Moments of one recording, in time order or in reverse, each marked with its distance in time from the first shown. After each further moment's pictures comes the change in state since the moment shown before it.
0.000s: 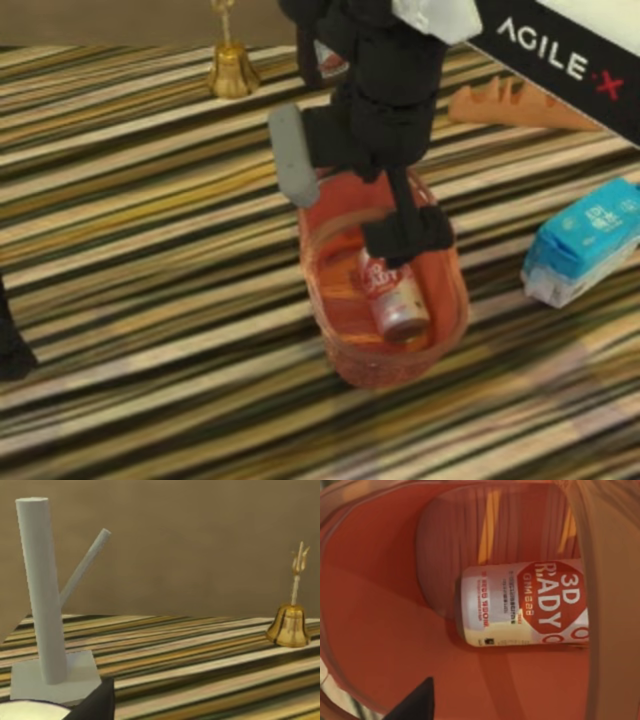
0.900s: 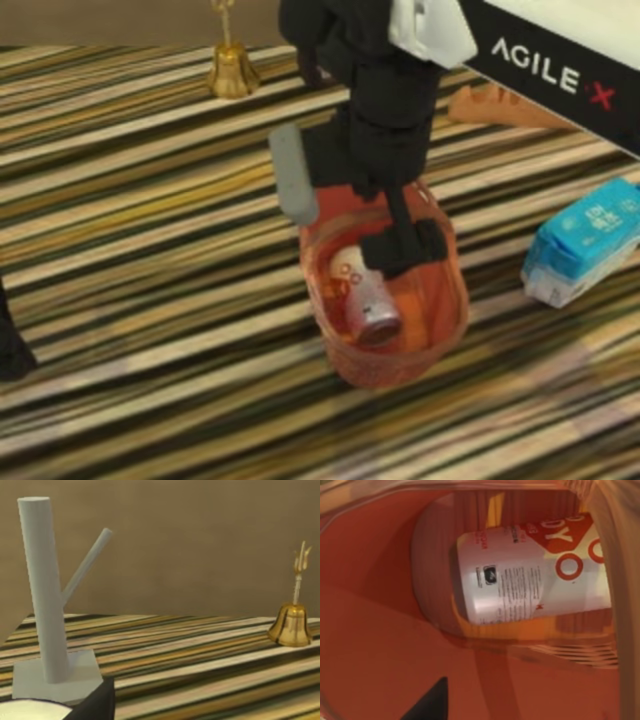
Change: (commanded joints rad) left arm 0.000 0.000 0.000 0.000 0.000 0.000; right arm 0.001 -0.019 -0.111 0.093 0.000 0.000
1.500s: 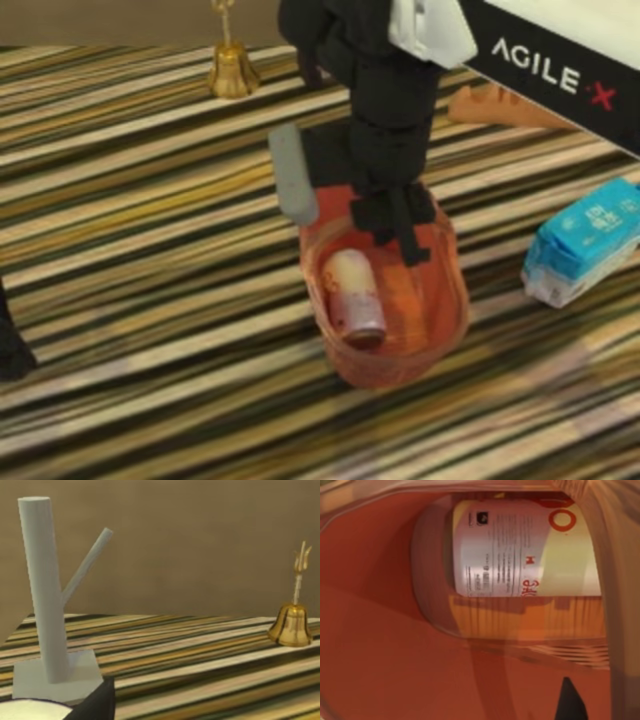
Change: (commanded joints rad) left arm 0.000 0.000 0.000 0.000 0.000 0.000; right arm 0.000 0.000 0.000 0.000 0.000 0.000
